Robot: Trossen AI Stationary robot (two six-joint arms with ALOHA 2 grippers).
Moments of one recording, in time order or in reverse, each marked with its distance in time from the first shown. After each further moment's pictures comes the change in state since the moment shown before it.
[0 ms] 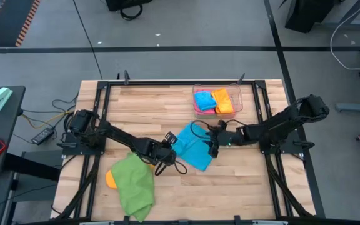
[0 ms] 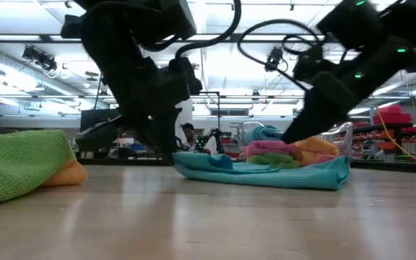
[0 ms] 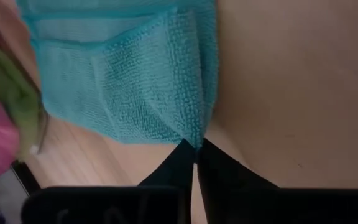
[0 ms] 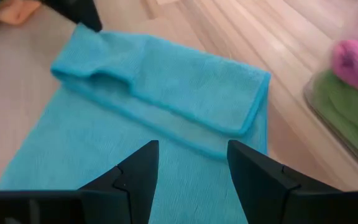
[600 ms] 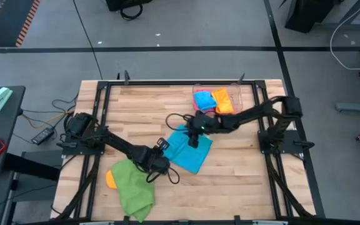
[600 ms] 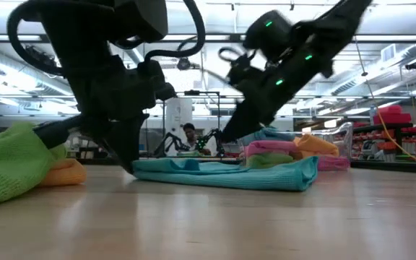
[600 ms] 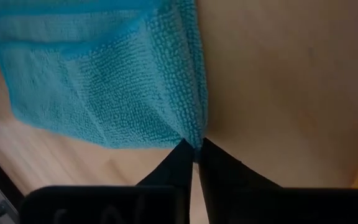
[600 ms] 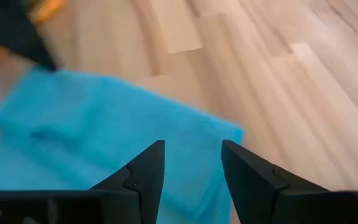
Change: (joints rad) left arm -0.110 0.000 0.000 -0.215 0.001 -0.227; right arm -0.228 0.317 0.384 -0.047 -0.250 -0.260
